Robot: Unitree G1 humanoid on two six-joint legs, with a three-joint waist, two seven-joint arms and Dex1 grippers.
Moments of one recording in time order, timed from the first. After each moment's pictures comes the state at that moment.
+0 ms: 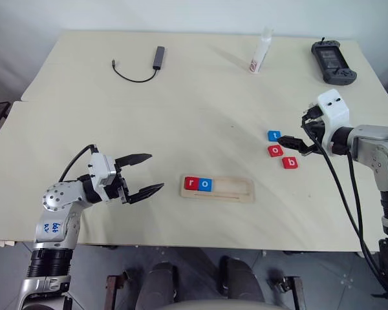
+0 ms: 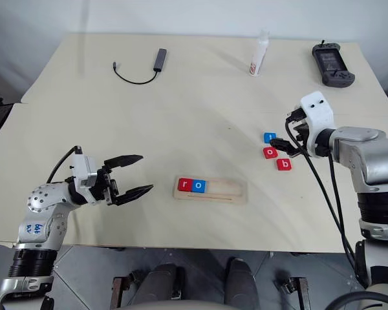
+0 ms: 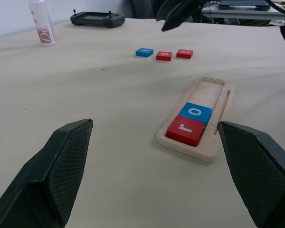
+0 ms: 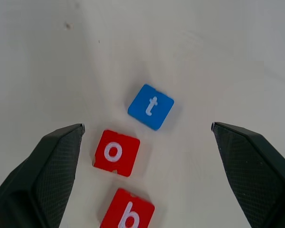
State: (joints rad) left arm -0.21 0.55 0.14 0.04 -0.44 -0.02 -1.08; right arm -0.69 -0.86 0.01 0.02 0.37 1.04 0.61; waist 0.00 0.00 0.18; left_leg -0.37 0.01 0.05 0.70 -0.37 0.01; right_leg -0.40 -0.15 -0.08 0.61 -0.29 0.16
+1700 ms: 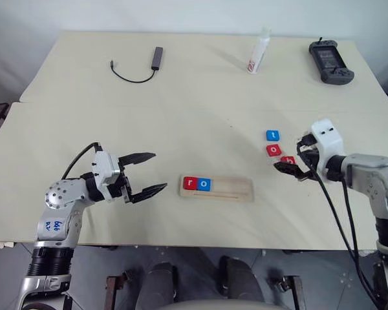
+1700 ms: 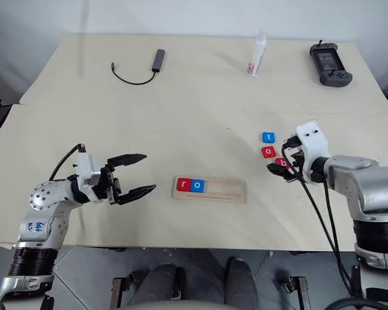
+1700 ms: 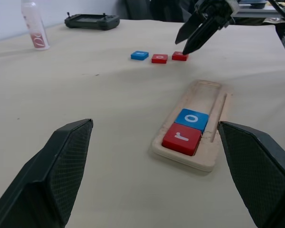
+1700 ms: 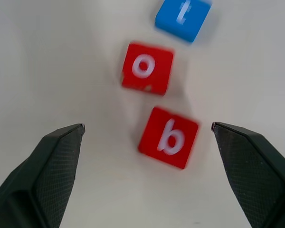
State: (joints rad) left arm -0.23 0.57 0.10 0.01 -0.44 0.00 -1.09; right arm -0.45 -0.75 -0.11 -0.20 0.39 1.21 0.53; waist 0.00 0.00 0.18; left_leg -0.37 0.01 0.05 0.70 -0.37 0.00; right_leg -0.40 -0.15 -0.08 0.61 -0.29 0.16
